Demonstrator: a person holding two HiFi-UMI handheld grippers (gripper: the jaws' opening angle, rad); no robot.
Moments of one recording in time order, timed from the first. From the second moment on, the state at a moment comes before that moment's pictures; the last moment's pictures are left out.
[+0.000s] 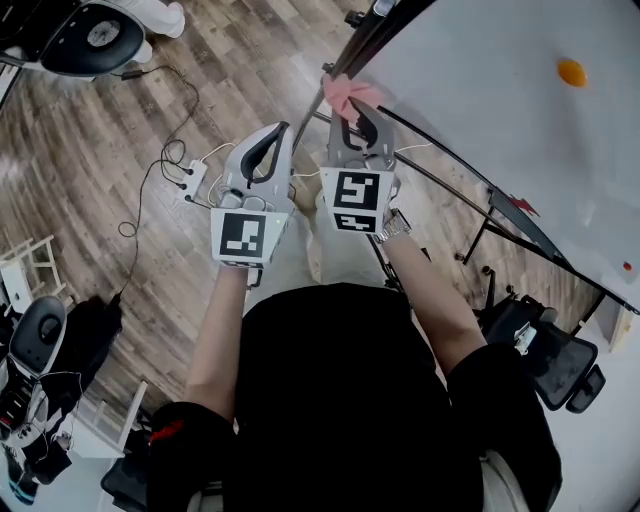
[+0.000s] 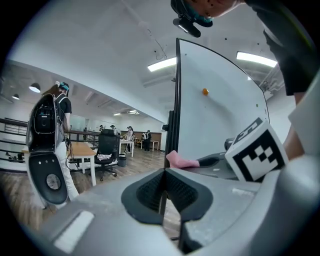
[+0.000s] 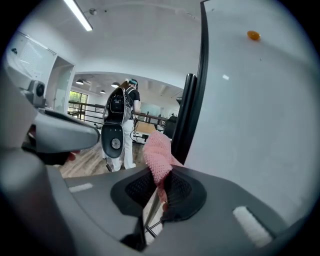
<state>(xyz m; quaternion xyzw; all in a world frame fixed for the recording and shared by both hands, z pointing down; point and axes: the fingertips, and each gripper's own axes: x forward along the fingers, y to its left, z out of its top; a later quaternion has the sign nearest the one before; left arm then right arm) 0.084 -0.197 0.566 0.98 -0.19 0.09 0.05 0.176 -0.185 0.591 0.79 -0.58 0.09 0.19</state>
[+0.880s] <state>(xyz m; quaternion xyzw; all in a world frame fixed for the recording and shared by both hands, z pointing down) 0.046 -0.174 0.490 0.98 -0.20 0.05 0.00 0.131 -0.128 0.463 0.79 -0.61 0.04 0.09</state>
